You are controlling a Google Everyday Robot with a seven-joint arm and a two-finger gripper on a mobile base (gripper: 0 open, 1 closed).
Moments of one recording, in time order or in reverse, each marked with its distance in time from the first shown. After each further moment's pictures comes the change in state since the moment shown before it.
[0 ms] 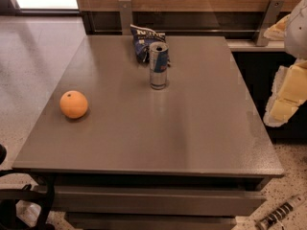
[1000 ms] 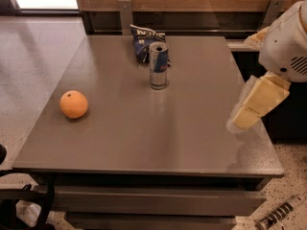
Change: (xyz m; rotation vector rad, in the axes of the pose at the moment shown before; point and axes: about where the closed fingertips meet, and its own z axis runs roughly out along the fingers) arm -0.042 0.019 0.017 0.019 -0.175 0.092
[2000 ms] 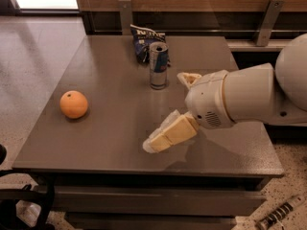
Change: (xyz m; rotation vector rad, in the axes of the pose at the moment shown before) arm -0.097 0.064 0.103 -0.101 -0.522 0.129
